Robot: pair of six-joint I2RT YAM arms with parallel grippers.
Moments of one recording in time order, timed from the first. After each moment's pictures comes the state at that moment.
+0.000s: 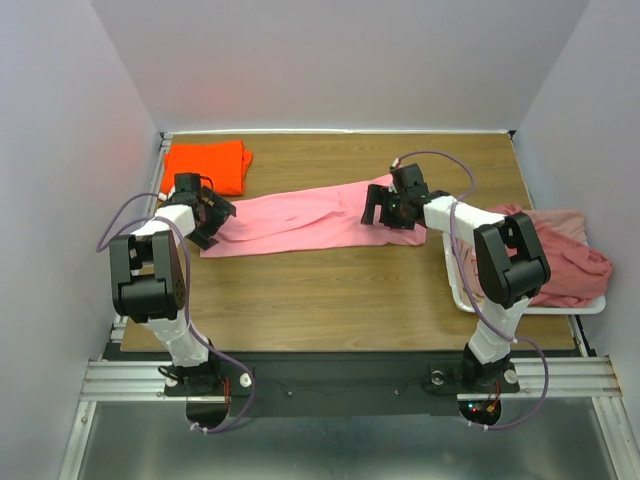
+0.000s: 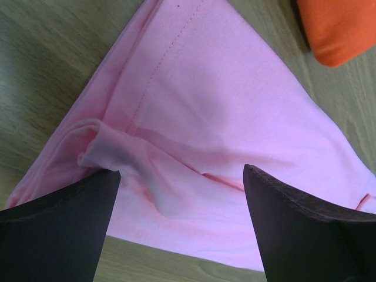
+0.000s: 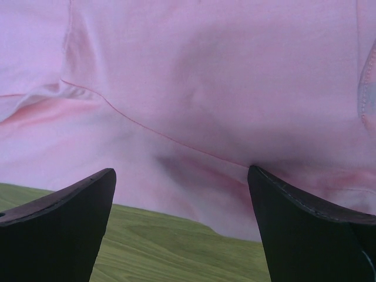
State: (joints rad) left arm 0.09 1.71 1.03 -0.31 0.04 -0.85; right arm 0.37 1.85 1.20 -0.23 -0.11 0.45
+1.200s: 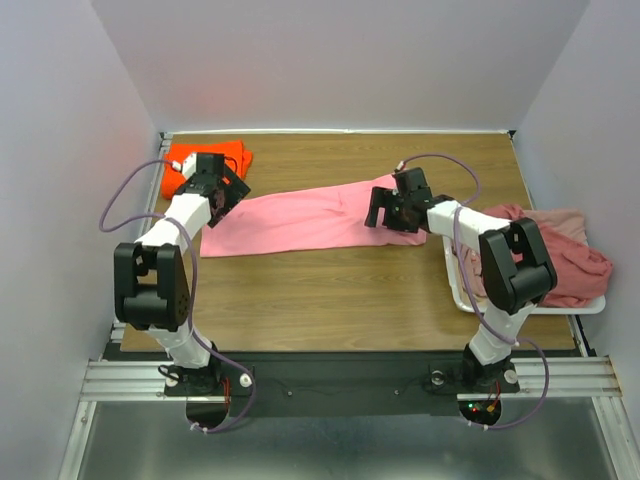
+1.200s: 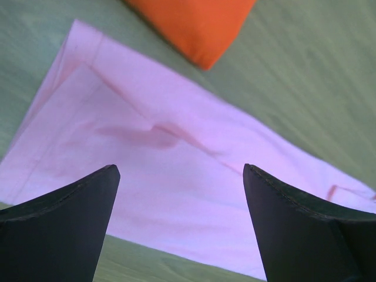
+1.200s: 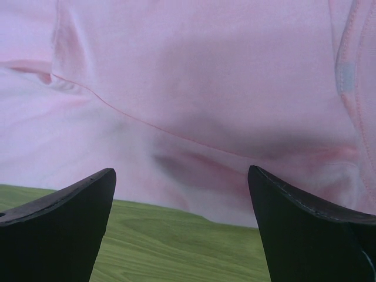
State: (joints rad) left arm -0.08 1.63 1.19 -0.38 -0.19 -0.80; right arm 0.37 1.79 1.13 -0.21 -0.02 0.47
